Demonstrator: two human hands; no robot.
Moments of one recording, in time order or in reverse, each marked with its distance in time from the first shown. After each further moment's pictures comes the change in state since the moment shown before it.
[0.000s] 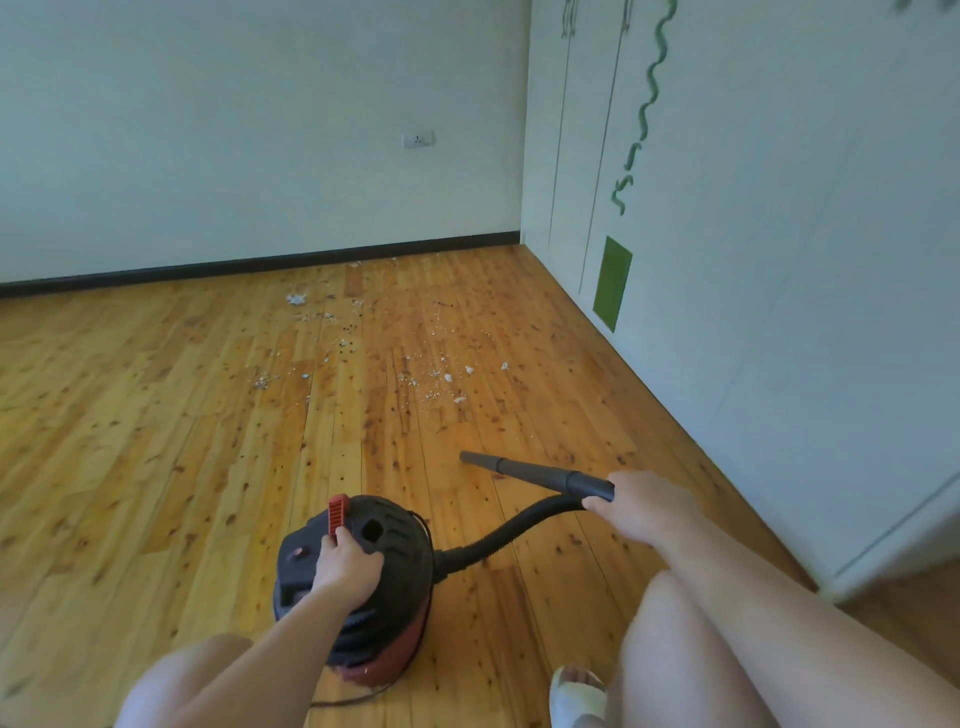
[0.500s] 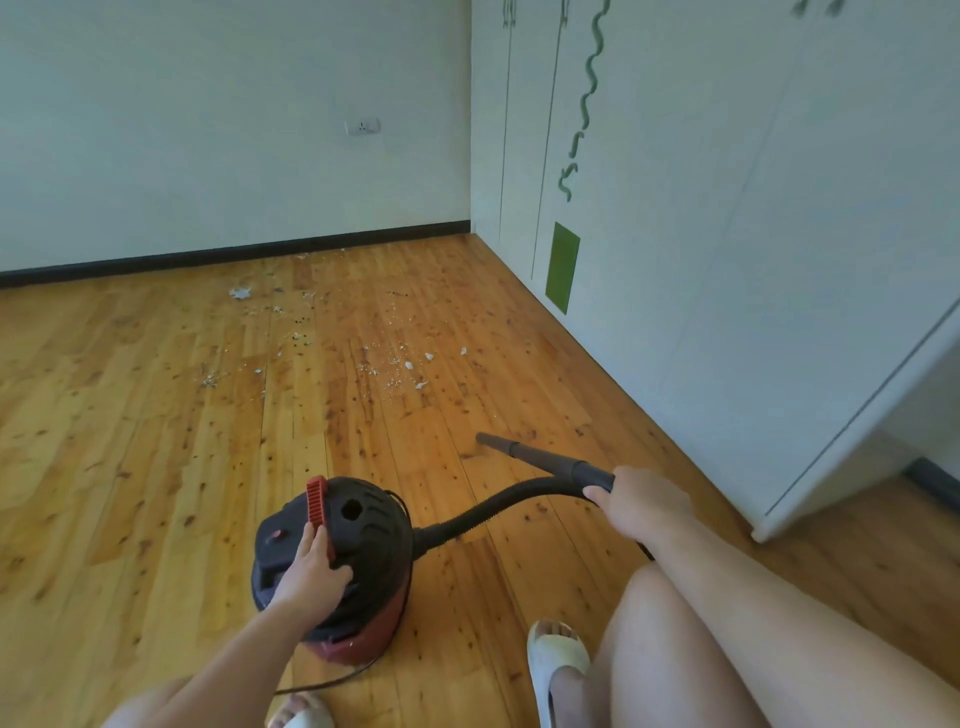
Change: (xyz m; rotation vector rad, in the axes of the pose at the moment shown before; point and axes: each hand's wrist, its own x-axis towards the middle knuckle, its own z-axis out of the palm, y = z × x) left_hand -0.023 -0.047 -0.003 0.109 -0.058 0.195; right_hand -0.058 0.013 0.030 0.015 0.040 0.289
